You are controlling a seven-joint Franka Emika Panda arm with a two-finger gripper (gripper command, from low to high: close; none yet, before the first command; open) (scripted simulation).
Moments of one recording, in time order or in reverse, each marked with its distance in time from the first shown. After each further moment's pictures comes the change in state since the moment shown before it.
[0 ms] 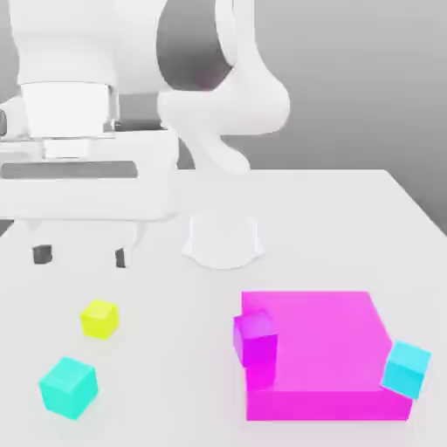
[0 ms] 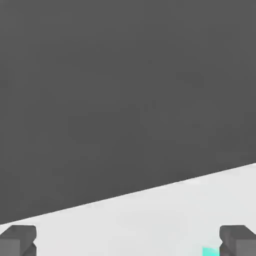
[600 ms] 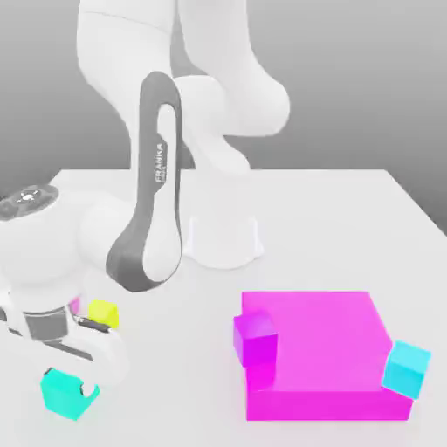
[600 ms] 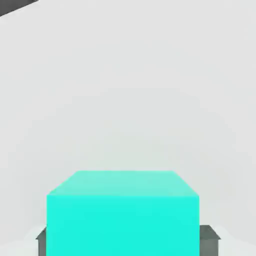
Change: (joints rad) arm -0.169 0.458 0.063 -0.018 0.122 0.251 -0.120
